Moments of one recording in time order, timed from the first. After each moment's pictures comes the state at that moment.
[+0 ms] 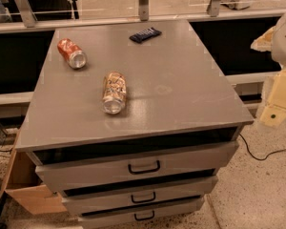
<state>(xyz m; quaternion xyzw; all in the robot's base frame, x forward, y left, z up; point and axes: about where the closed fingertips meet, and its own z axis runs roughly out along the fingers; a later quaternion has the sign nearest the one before) 0.438 -0.217 0.976 -0.60 0.78 -0.03 0.16</state>
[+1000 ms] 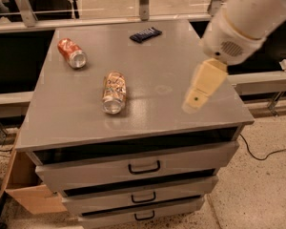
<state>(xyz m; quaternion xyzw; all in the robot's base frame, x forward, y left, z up) 0.498 -0.123 0.953 -0.58 0.79 0.02 0.21</state>
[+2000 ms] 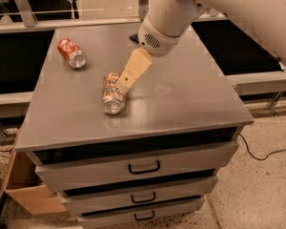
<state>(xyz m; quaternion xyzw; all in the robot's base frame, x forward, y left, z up) 0.582 -0.004 0.922 -0.50 0.83 0.07 0.23</state>
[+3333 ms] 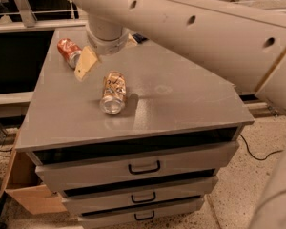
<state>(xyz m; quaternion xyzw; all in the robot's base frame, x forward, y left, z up) 0.642 0.087 0.905 -0.36 0.90 -0.02 0.26</state>
